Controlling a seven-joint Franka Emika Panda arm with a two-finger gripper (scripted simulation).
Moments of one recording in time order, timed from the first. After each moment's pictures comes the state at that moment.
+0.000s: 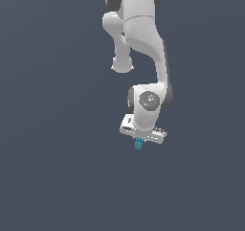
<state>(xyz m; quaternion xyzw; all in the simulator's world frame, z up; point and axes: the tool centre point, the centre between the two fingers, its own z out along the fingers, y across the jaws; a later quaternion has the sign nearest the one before) 0.036 0.086 0.028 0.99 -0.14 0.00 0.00</state>
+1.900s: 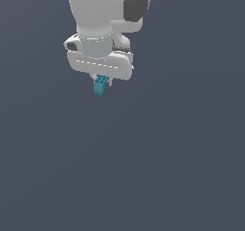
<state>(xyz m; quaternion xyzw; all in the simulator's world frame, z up) -0.045 -0.069 0.320 0.99 -0.15 0.00 0.00</state>
